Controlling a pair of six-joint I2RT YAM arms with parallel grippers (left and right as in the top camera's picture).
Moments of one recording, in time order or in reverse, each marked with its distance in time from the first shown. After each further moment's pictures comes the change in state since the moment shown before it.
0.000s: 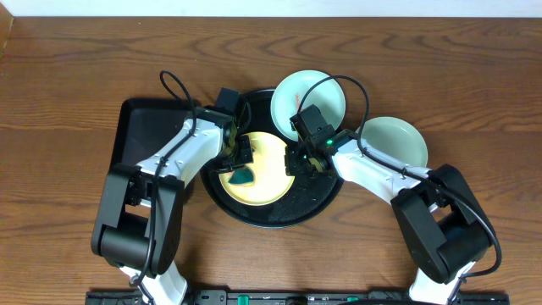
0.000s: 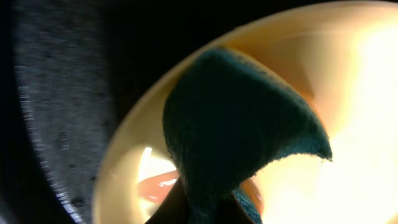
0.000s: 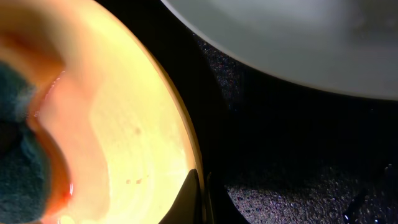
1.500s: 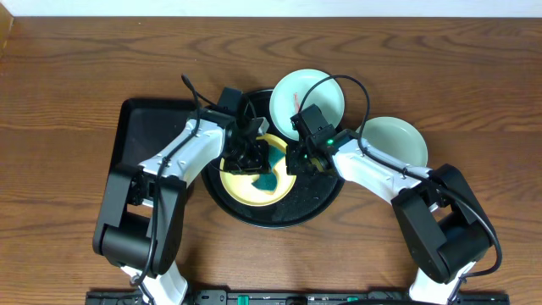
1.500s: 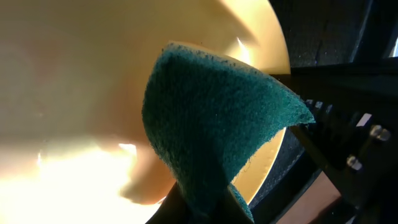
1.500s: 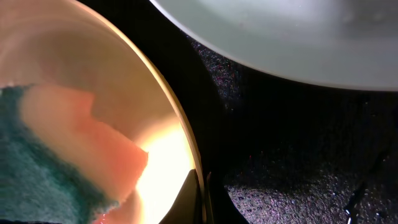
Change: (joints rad) left arm -0.016 0.001 -0.003 0.032 0.437 0.272; right arm -0.003 0.000 0.000 -0.001 0.007 -0.001
